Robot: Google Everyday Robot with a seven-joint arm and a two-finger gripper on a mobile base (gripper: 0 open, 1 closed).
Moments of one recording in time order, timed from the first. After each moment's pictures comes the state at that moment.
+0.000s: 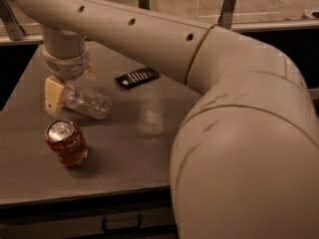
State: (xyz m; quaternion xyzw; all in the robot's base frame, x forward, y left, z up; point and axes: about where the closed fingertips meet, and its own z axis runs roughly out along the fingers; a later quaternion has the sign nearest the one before) arm 0.582 0.222 0.849 -0.54 0.83 0.05 0.12
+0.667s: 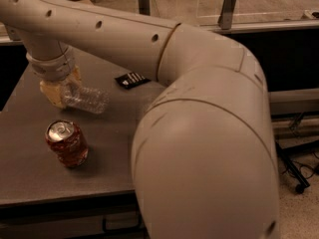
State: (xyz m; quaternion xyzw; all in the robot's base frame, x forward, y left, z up) arm 0.587 0.238 0.844 -0.56 0.83 -0.01 0.09
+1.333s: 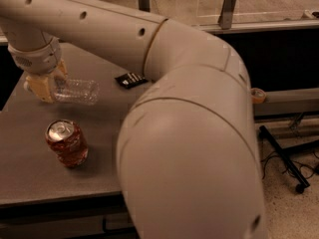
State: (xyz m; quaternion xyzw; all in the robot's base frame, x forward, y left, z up) arm 0.575 0.262 0.868 -0.62 0.78 -0.01 0.09
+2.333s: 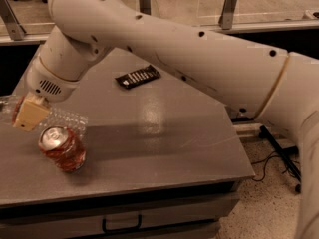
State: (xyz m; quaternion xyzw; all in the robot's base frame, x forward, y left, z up) arm 0.459 0.272 0.895 -0.69 0.62 0.29 0.23
